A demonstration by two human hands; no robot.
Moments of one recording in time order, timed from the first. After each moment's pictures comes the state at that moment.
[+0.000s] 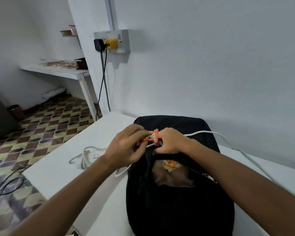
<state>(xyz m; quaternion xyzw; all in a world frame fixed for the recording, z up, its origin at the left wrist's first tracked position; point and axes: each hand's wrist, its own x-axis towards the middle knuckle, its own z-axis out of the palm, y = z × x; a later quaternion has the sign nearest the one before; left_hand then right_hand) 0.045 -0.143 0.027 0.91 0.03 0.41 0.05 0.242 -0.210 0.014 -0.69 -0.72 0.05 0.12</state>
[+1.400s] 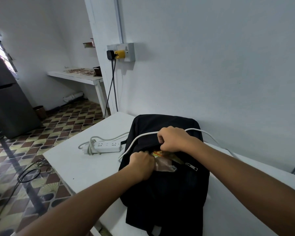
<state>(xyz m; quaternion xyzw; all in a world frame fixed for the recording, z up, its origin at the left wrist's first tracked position) 0.089 -0.269 -0.004 0.92 0.34 -0.12 -0.15 0.219 -0.311 0.067 -0.74 -0.67 0.06 0.06</state>
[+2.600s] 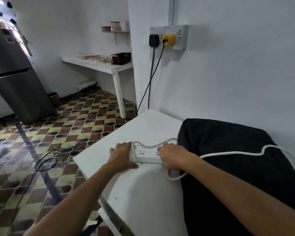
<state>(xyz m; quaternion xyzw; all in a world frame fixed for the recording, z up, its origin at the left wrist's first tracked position) -0.098 -0.020 -0.066 0.87 0.47 0.07 0.12 0.092 -0.130 -0.010 -0.70 -0.71 0.07 -0.06</state>
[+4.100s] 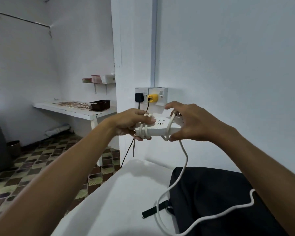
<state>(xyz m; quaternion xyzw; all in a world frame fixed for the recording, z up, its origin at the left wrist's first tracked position) -0.033 0.031 0.223 0.80 0.18 0.12 0.56 0.117 -0.147 0.234 -0.70 -0.66 -0.13 0.22</state>
